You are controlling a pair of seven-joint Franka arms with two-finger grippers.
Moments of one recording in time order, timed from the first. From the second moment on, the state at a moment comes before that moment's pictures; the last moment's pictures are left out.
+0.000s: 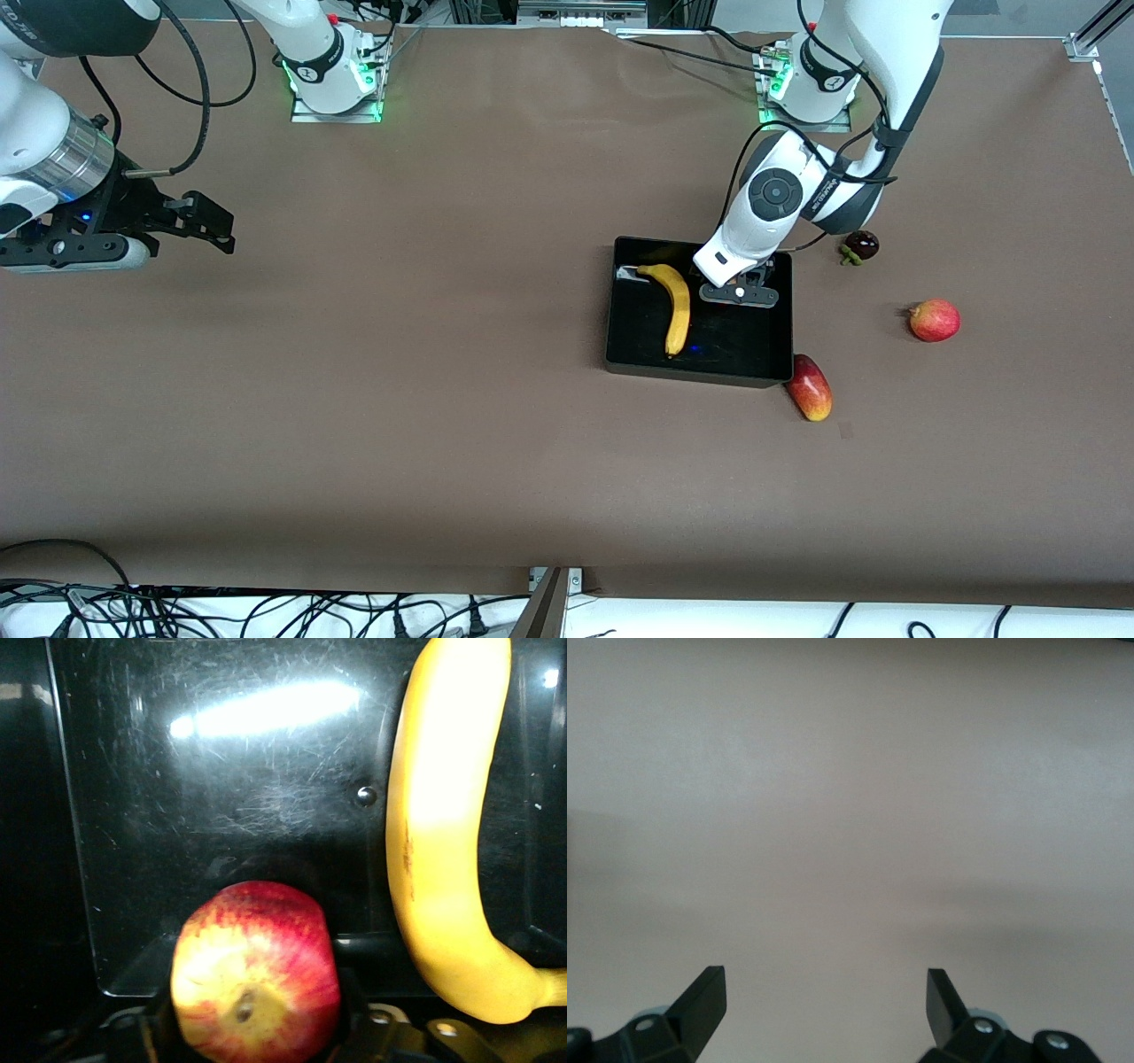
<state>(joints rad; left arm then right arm) -0.24 0.34 -0.22 -2.28 0.12 2.52 -0.46 0.19 0.07 -0.06 -1.59 0.01 1.68 0.08</state>
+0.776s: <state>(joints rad) -0.17 0.25 -0.21 -1.89 0.12 1.84 -0.40 0.19 0.07 -0.06 -1.59 0.01 1.68 0.08</state>
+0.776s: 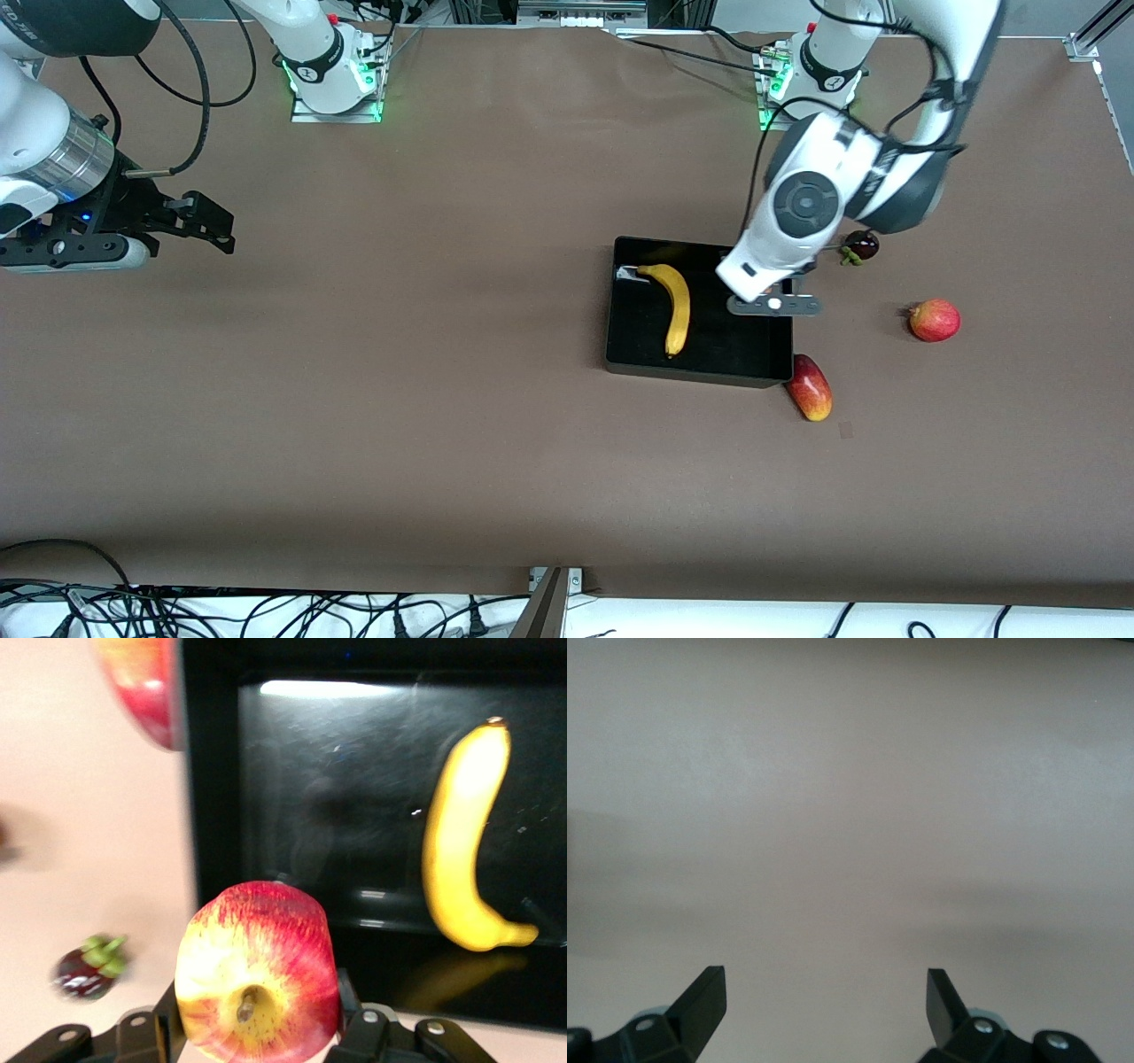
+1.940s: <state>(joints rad) 0.12 0.25 -0.21 -2.36 0.13 2.38 -0.01 0.19 0.07 -0.06 -1.59 0.01 1.68 0.08</state>
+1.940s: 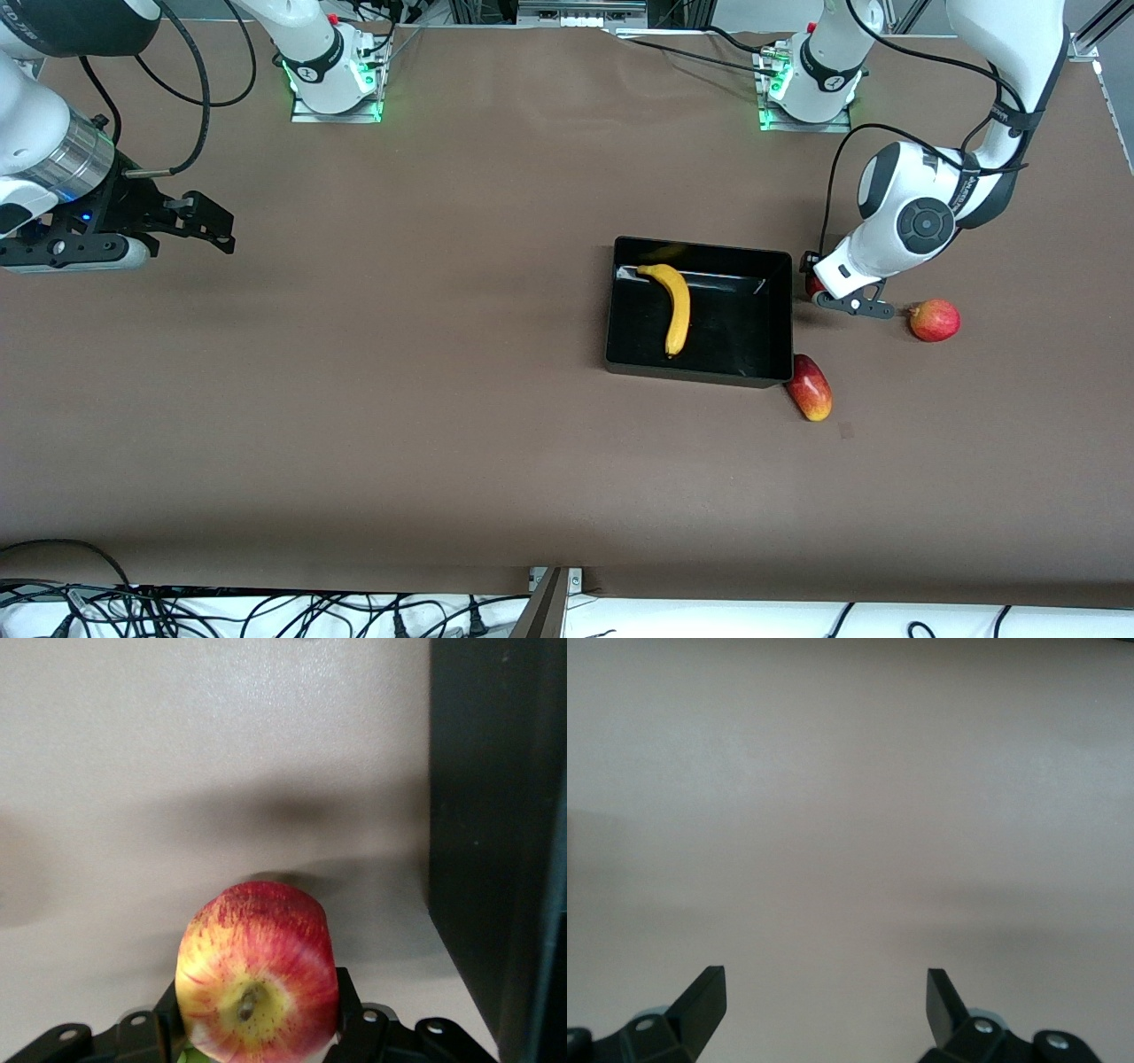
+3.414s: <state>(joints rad) -0.07 0.41 -0.43 -1.76 0.08 1.90 -0.41 0.19 0.07 -0.06 -1.59 0.01 1.68 0.08</state>
